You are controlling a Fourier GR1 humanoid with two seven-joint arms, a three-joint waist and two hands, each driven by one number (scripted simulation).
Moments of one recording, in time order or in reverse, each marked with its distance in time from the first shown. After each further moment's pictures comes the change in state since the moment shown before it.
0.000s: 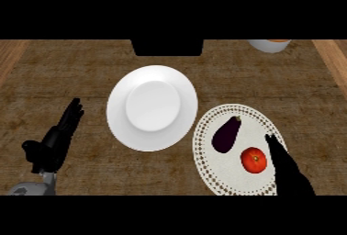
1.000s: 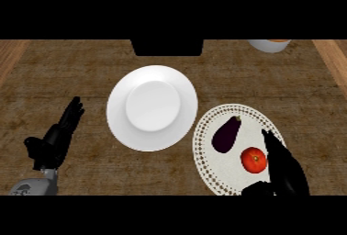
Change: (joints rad) left arm -0.022 -0.069 0.098 0.042 -0.086 -0.079 0.001; right arm -0.113 0.082 -0.139 0.279 0.010 0.181 -0.036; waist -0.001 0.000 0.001
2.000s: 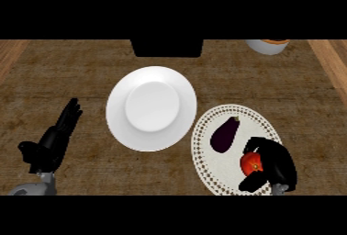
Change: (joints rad) left arm 0.034 -0.043 0.060 -0.062 -0.055 -0.049 0.025; right arm -0.079 0.053 -0.067 0.207 0.058 -0.044 -0.263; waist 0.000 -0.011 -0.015
